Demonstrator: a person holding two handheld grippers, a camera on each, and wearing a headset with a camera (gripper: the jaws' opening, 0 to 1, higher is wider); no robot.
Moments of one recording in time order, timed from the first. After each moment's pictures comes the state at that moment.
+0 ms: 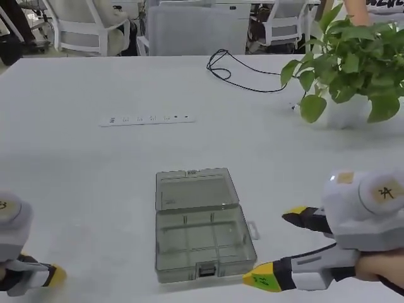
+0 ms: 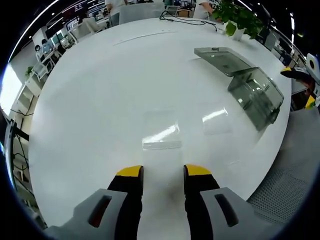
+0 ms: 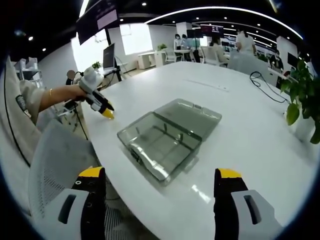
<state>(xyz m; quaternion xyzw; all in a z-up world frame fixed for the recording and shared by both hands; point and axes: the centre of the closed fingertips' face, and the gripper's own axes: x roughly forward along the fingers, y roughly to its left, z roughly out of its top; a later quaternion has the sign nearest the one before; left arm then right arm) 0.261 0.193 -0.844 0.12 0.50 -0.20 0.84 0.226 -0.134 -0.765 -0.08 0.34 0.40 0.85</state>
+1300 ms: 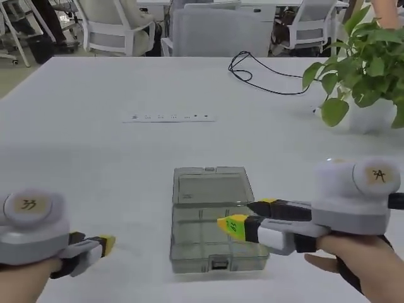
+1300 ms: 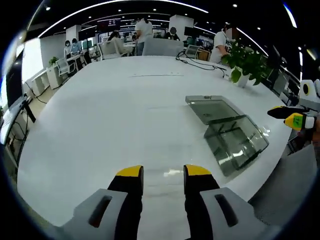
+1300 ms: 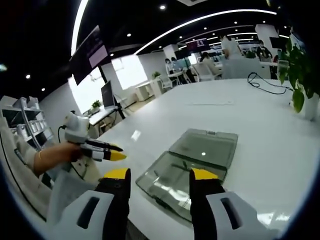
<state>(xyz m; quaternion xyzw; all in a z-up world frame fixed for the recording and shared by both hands) 0.257 0.133 -0.789 -0.01 0.36 -0.13 0.92 0.251 -0.071 -0.725 0.08 0.26 0.39 0.88</state>
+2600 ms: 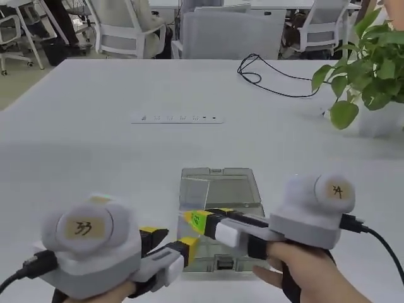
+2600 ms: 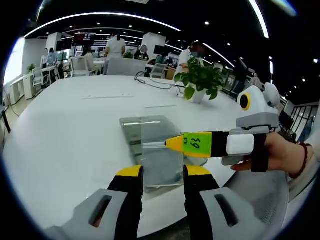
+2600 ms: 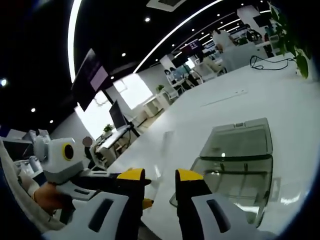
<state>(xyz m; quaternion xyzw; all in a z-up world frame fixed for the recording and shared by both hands) 0.219 0.005 -0.738 -0.05 0.28 -0.27 0.92 0.247 -0.007 -0.722 0.21 0.24 0.40 0.86</state>
